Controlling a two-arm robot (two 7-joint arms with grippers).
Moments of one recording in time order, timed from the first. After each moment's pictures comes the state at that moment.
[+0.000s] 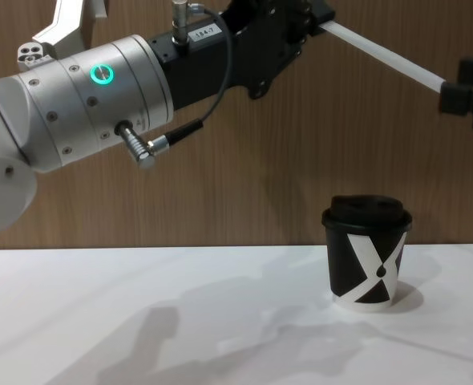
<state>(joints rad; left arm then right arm) -0.46 0.17 0.33 -1.46 -1.28 0.57 -0.52 0.11 0.61 -0.15 -1.74 0.39 -0.20 0.71</state>
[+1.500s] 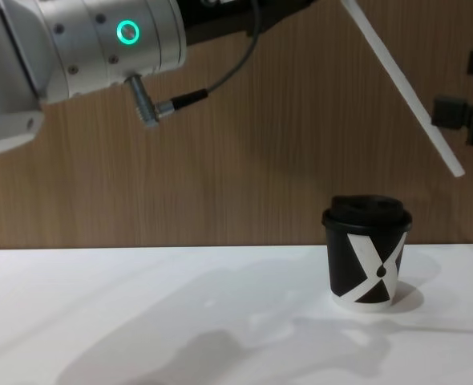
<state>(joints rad) -0.58 0.29 0.48 -1.53 -0.88 0.26 -0.57 0.11 0.61 -0.15 -1.74 0.39 -0.20 0.71</state>
